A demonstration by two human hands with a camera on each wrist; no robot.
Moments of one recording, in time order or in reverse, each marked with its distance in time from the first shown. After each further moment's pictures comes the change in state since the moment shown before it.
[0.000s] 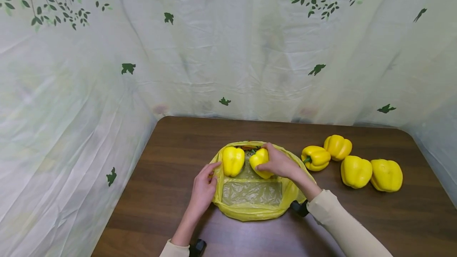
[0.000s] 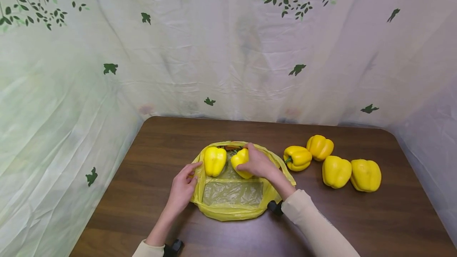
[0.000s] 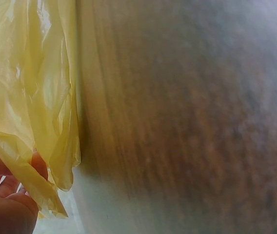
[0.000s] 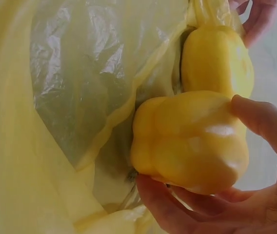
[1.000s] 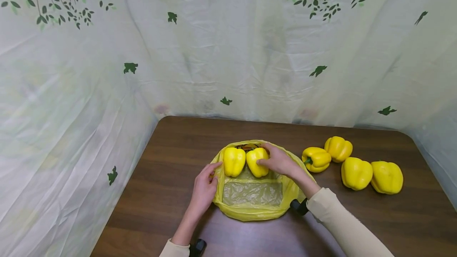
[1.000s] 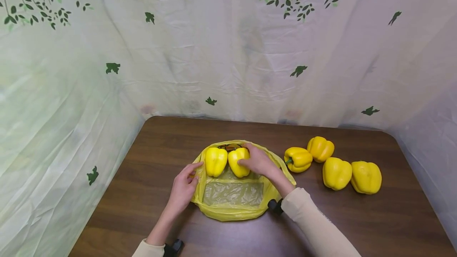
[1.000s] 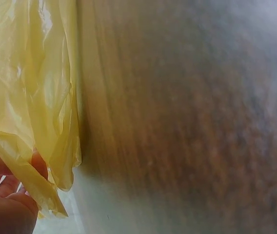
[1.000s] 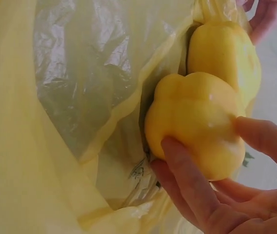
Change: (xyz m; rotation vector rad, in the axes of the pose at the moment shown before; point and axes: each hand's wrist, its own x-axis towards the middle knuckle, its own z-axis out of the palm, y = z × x) left_hand -0.001 0.002 0.000 0.014 -0.008 -0.018; right_hand 0.007 0.004 -0.001 0.011 0.008 -0.056
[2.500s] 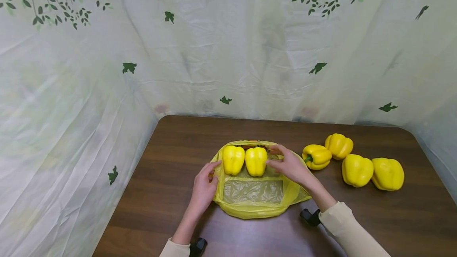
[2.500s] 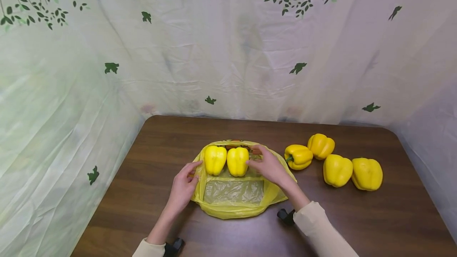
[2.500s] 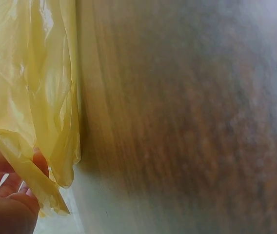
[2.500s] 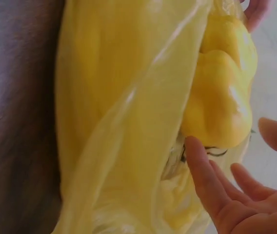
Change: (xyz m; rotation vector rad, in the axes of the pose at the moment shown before) left_hand 0.001 -0.001 0.000 -0.011 0.012 0.025; right_hand -0.030 0.025 -0.003 0.318 0.059 0.015
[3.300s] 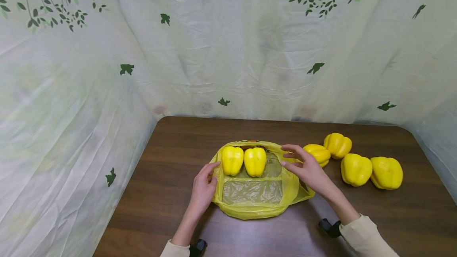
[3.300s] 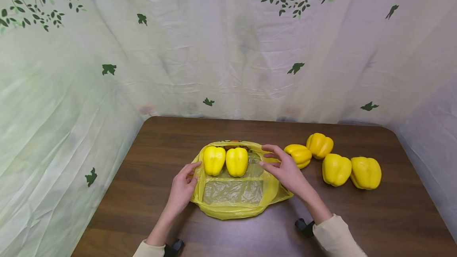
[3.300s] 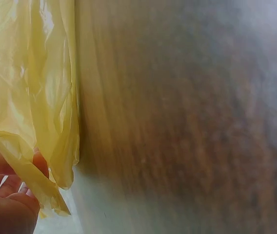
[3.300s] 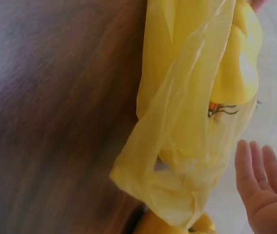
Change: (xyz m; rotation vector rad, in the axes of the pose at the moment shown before) left_hand 0.001 0.000 0.000 -0.011 -0.005 -0.023; right_hand -0.033 0.020 -0.031 0.002 0.109 -0.234
